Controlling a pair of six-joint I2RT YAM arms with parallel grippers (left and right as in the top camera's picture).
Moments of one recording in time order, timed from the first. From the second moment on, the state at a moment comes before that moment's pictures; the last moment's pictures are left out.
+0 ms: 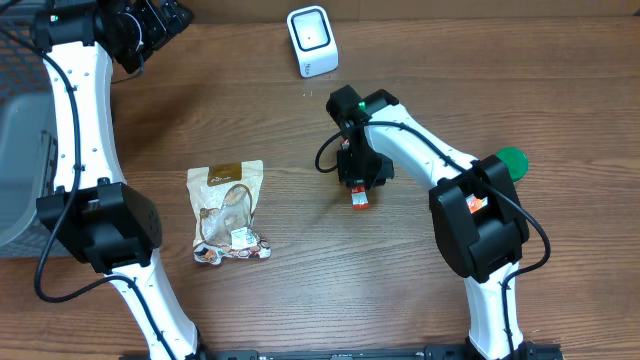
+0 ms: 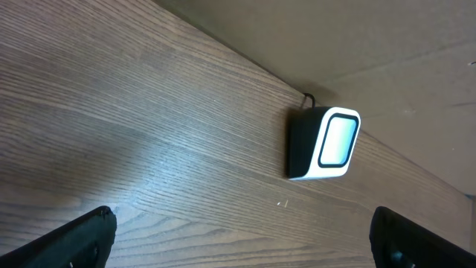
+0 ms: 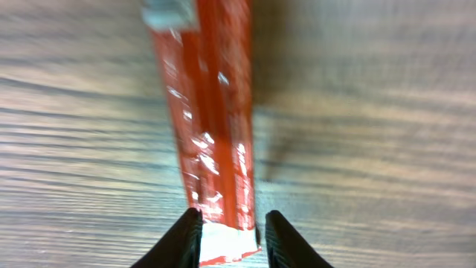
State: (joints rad) left arm 0.18 2.20 2.33 -1.04 0.39 -0.44; right arm 0.52 2.19 1.70 -1.15 -0.03 0.43
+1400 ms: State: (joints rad) left arm 0.18 2.20 2.33 -1.04 0.39 -0.44; right arm 0.52 2.20 1.64 -1.16 -0.04 0.38
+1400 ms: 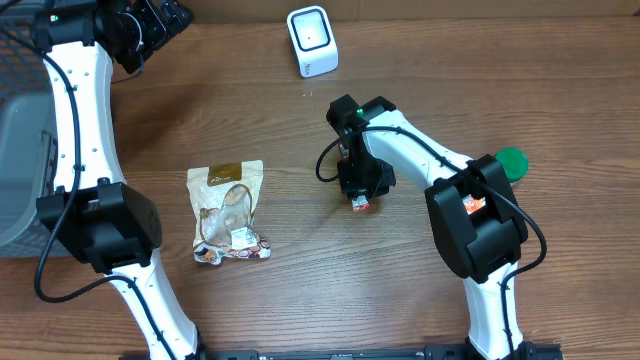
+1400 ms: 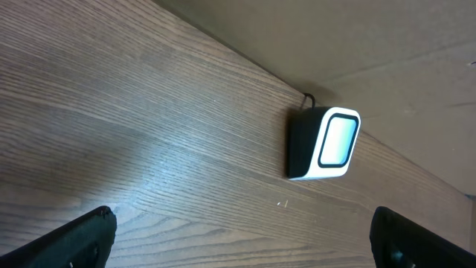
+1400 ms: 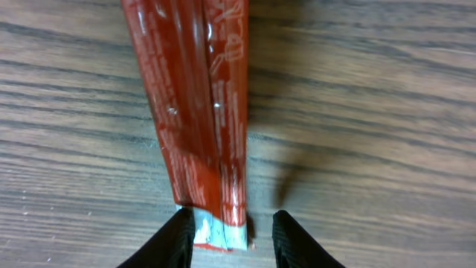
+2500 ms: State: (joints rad) left arm 0.18 2.20 2.33 -1.04 0.39 -0.44; right arm 0.51 2.17 1.59 -1.10 -0.14 0.38
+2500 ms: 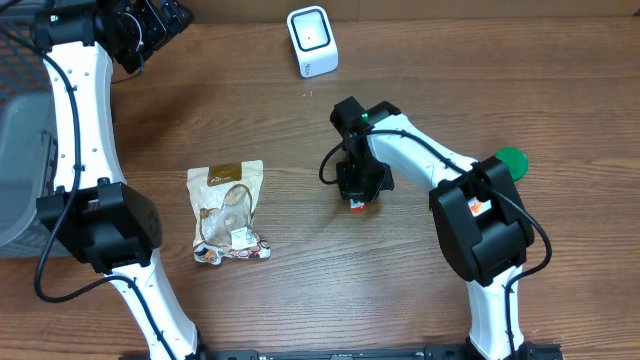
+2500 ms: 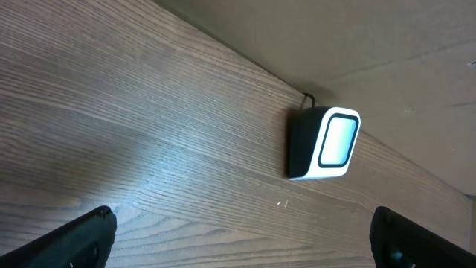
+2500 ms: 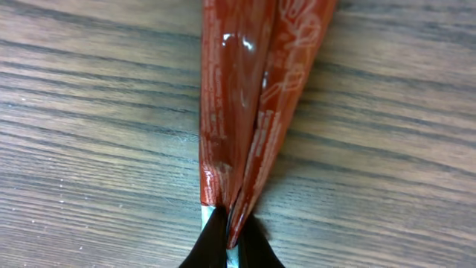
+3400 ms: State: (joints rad) left arm 0.18 2.20 2.33 -1.04 0.39 -0.44; right arm 0.49 2.04 1.68 -1.07 -0.26 0.17
